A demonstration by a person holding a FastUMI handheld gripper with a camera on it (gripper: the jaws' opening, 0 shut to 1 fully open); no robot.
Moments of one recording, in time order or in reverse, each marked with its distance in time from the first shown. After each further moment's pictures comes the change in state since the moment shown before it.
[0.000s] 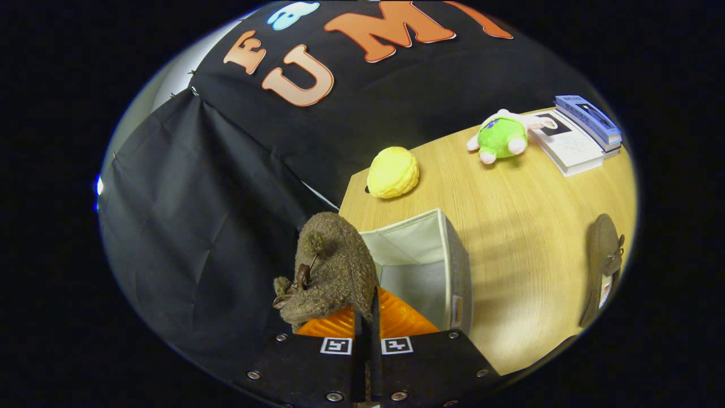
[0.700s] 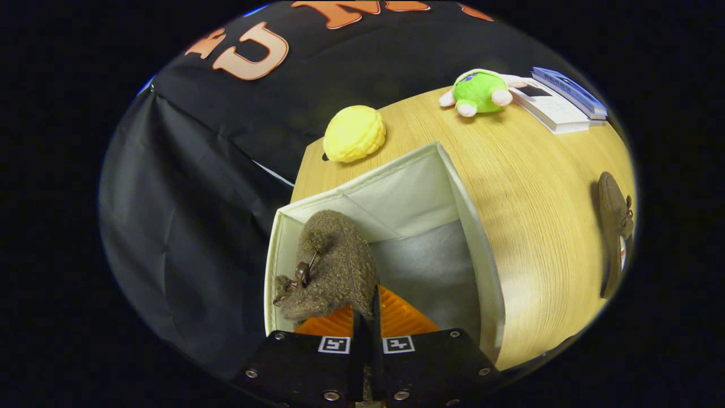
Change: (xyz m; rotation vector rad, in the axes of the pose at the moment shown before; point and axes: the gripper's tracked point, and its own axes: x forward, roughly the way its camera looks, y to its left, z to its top) arm 0.066 -0.021 -0.053 0.078 0.145 -0.194
